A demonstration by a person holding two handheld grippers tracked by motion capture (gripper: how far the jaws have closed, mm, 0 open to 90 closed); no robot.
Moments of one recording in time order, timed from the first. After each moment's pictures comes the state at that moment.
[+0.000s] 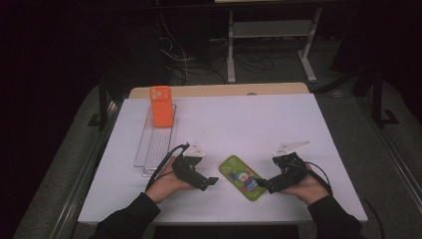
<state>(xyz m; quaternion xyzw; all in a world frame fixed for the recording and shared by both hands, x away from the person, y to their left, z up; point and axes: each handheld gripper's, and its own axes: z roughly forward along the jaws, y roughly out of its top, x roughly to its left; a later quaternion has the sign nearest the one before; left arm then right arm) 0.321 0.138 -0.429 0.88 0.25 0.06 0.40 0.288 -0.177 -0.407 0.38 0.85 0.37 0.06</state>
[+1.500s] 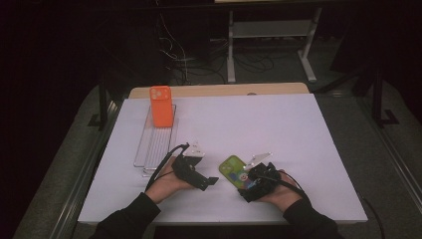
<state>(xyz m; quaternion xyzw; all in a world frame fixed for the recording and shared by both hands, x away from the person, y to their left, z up) 0.322 0.140 -0.429 0.88 0.25 0.05 0.39 0.284 -0.113 -0.443 0.35 0.89 0.27 0.08</state>
